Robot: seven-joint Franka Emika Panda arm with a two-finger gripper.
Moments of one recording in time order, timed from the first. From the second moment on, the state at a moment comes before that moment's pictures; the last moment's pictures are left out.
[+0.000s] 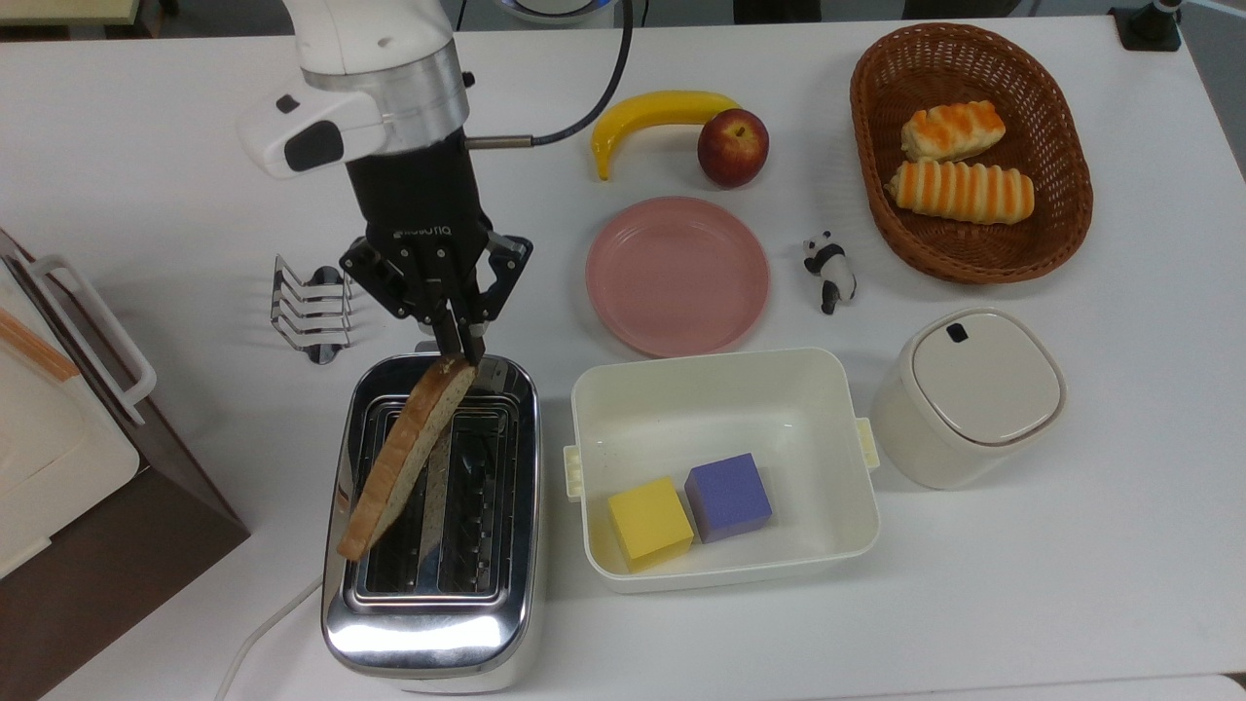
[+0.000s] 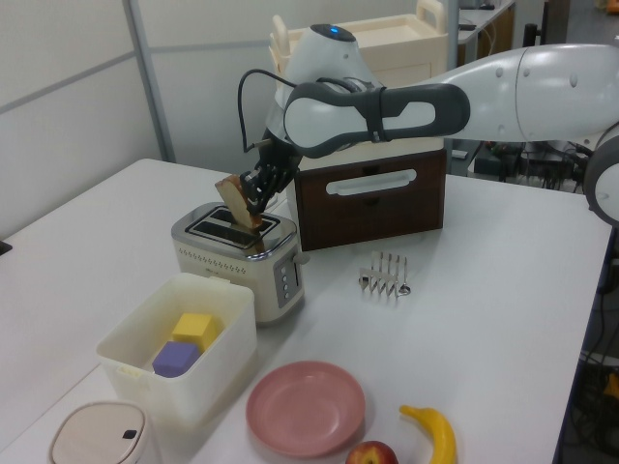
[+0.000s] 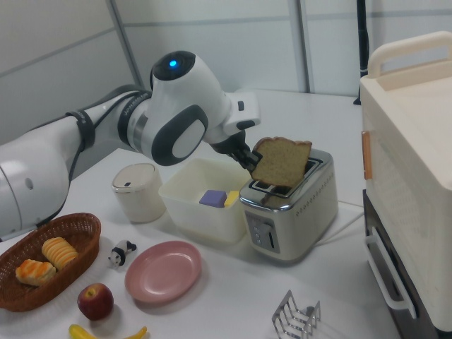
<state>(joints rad) -0.10 0.39 0.05 -1.39 0.16 2.25 0.03</state>
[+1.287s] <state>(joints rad) -0.11 0.38 0.05 -1.39 0.16 2.23 0.03</state>
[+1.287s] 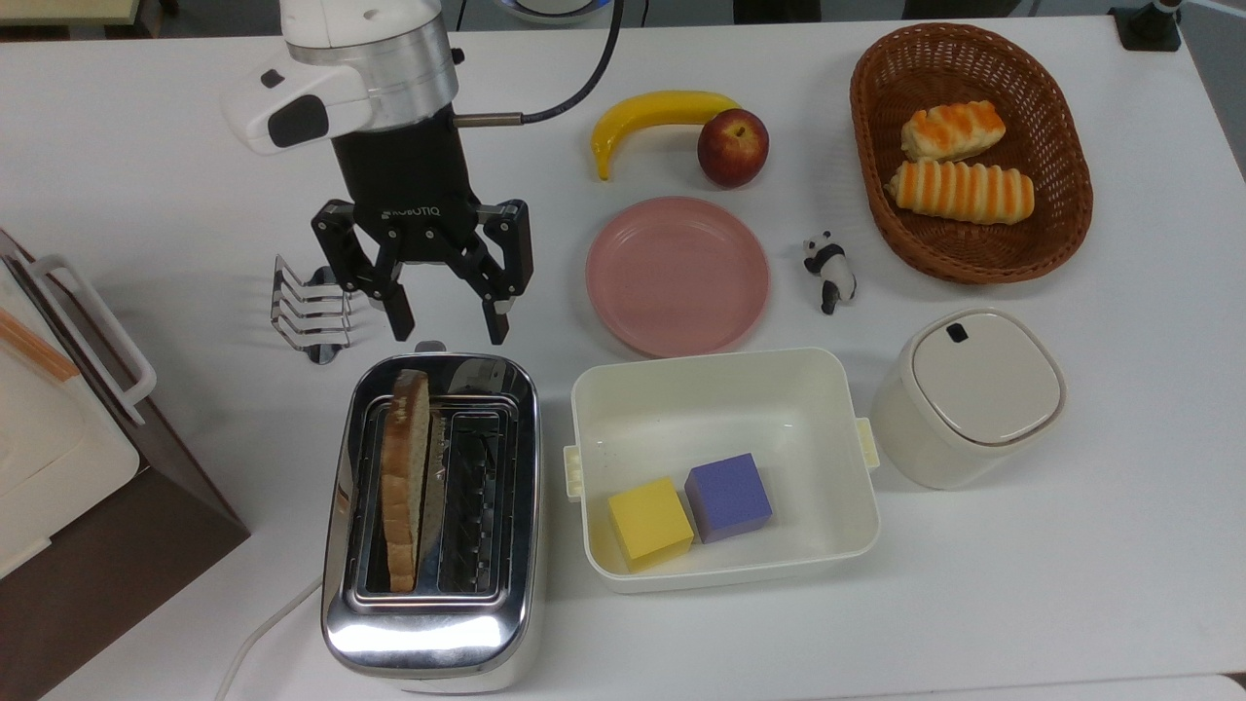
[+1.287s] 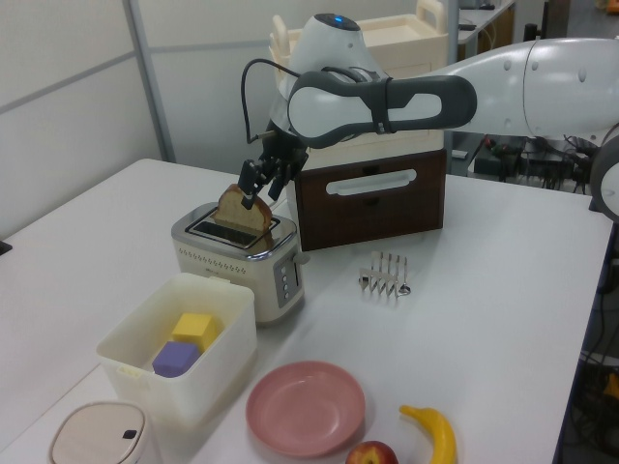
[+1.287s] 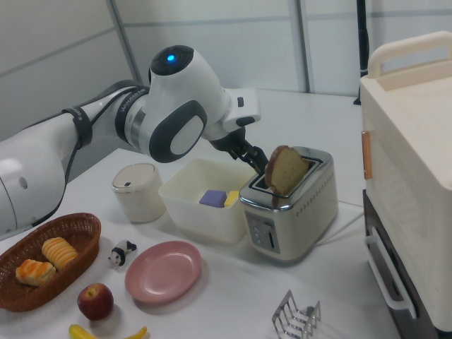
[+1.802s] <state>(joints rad) -0.11 0.38 0.05 -1.38 0.16 2.23 0.03</state>
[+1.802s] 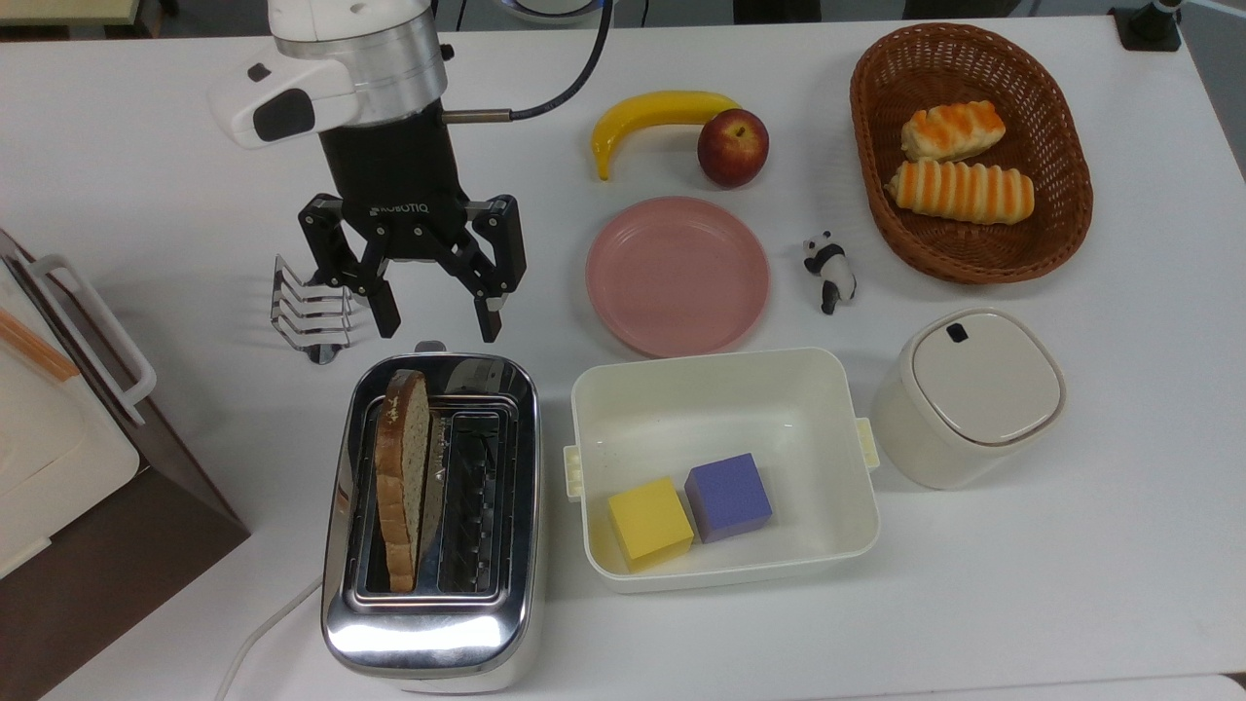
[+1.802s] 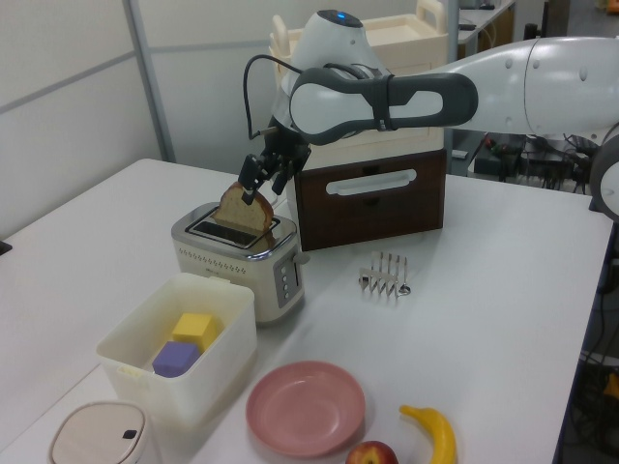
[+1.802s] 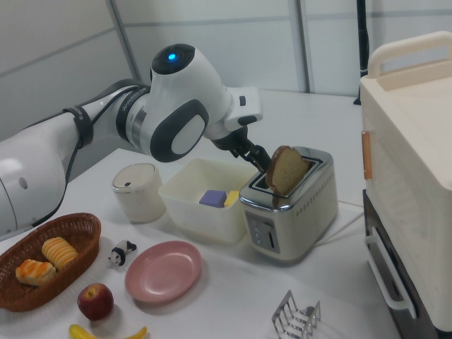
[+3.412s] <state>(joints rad) -0.13 0.44 0.04 -1.38 0.15 2.37 -0.03</state>
